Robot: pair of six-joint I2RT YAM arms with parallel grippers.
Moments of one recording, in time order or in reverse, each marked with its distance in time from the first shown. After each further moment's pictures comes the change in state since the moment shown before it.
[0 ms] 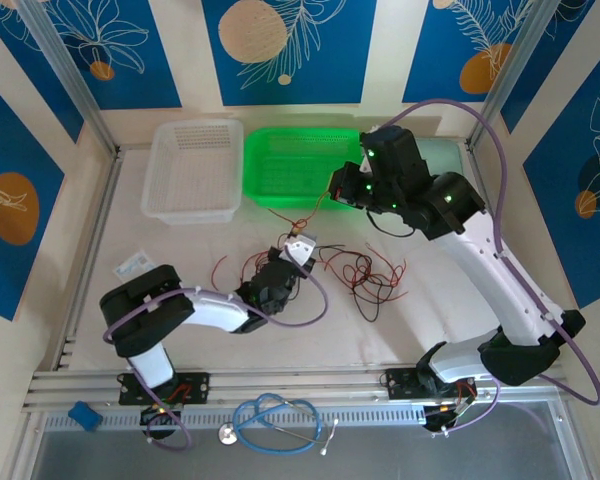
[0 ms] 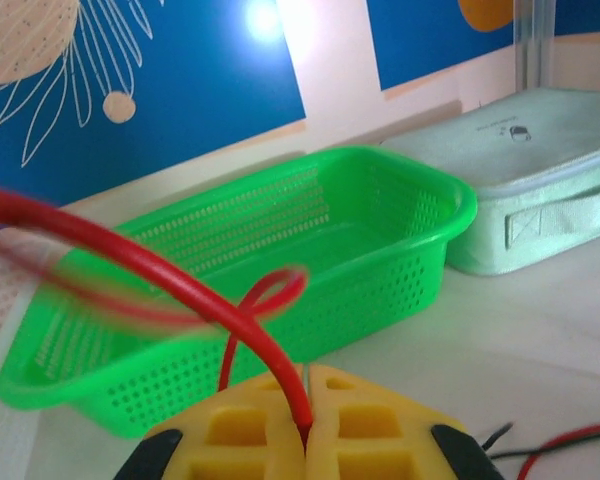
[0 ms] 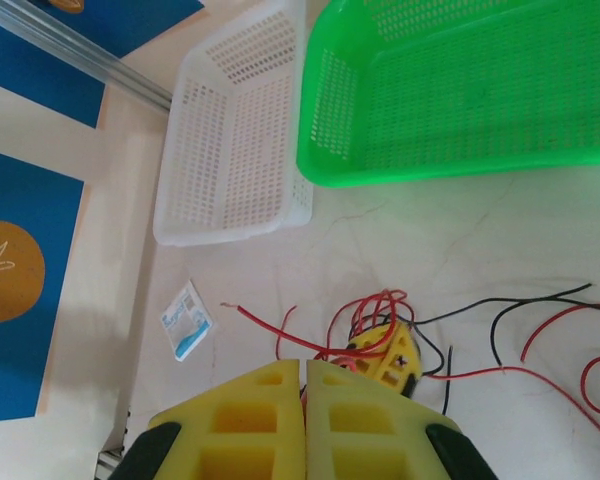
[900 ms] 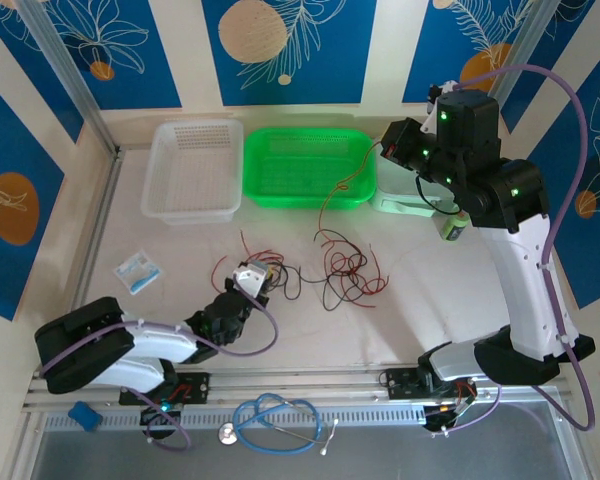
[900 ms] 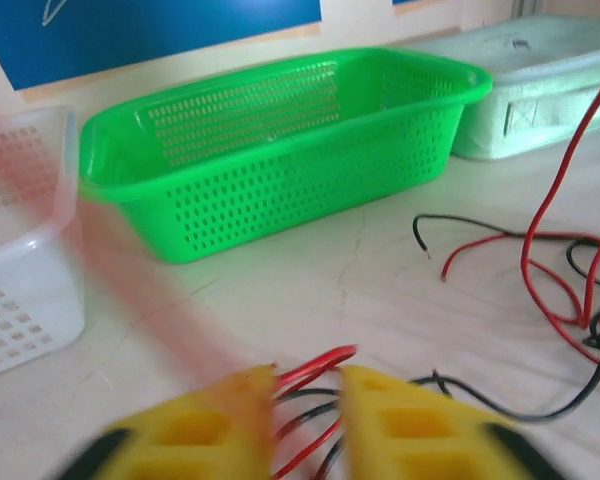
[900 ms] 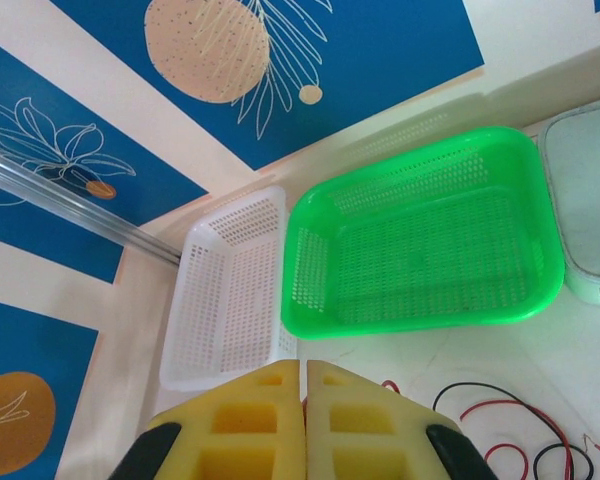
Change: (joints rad) left arm 0.008 -0.369 -0.420 -0.096 0.064 -0.199; right arm -0.220 0.008 0.276 -0.073 0.026 -0.095
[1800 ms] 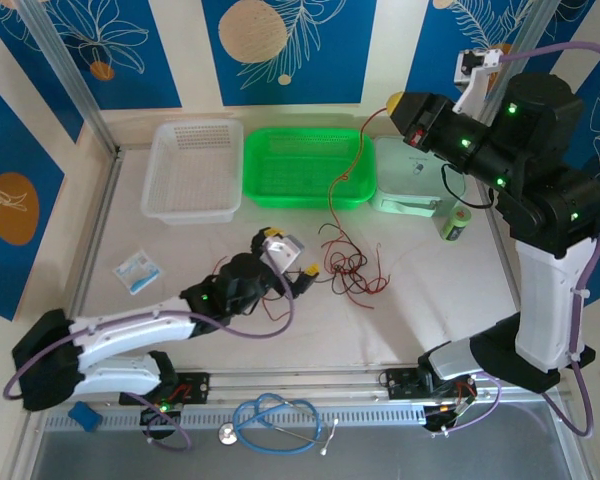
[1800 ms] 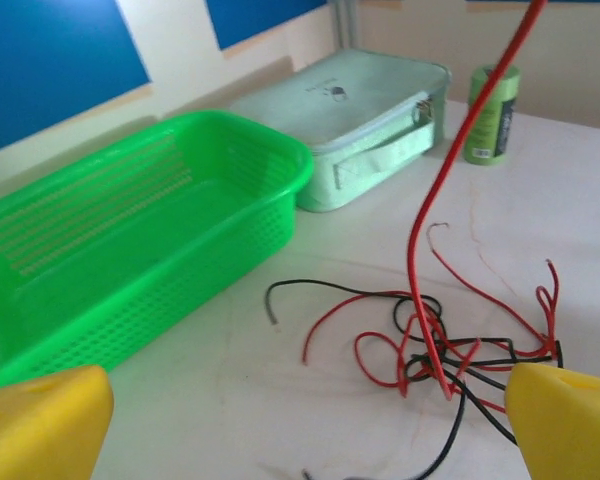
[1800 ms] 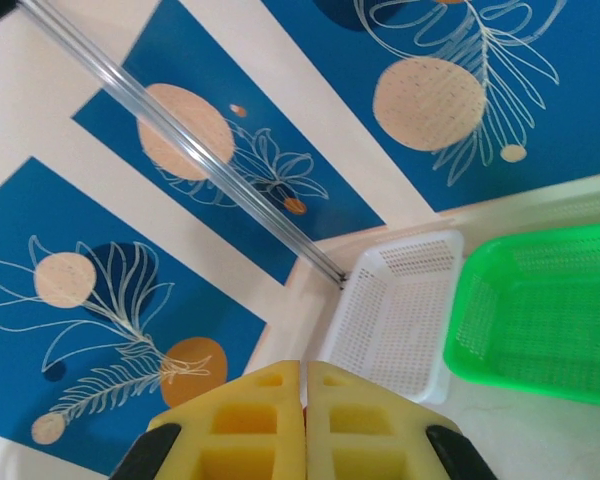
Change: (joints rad) left arm 0.003 -0.109 0.466 -0.653 0.332 0.082; right arm 0.000 0.046 0.357 0.007 -0.254 -0.001
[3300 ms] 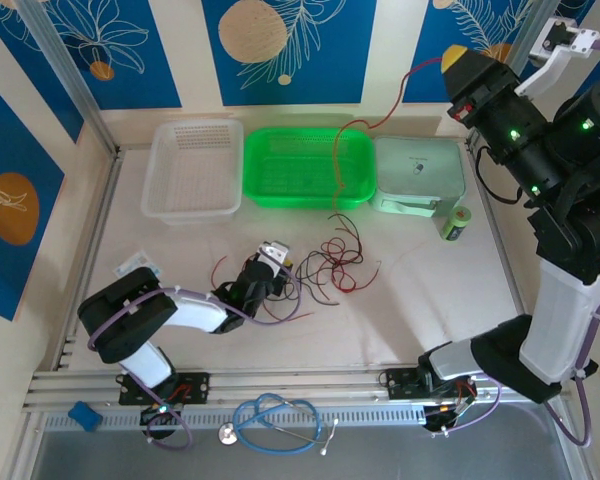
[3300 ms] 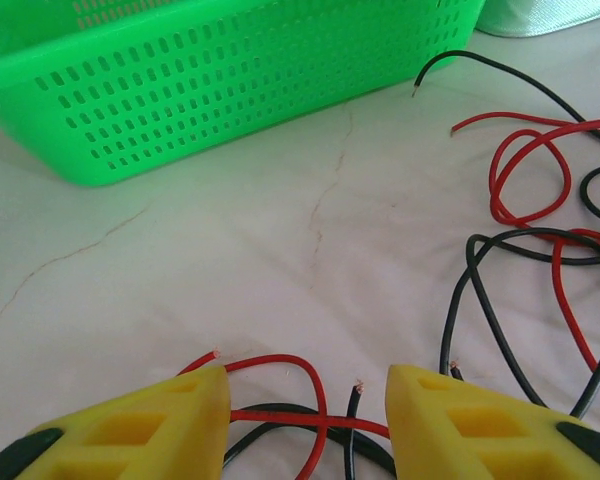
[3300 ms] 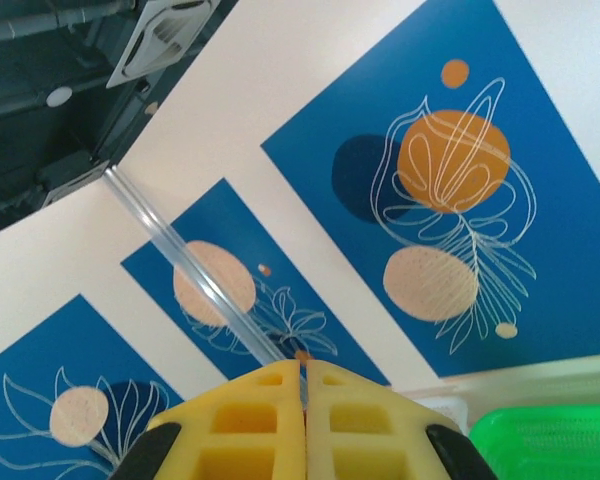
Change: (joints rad) left arm 0.130 0.396 -0.182 0.394 -0.169 -0.200; right arm -0.038 0.001 0.147 0.158 0.183 -0.045
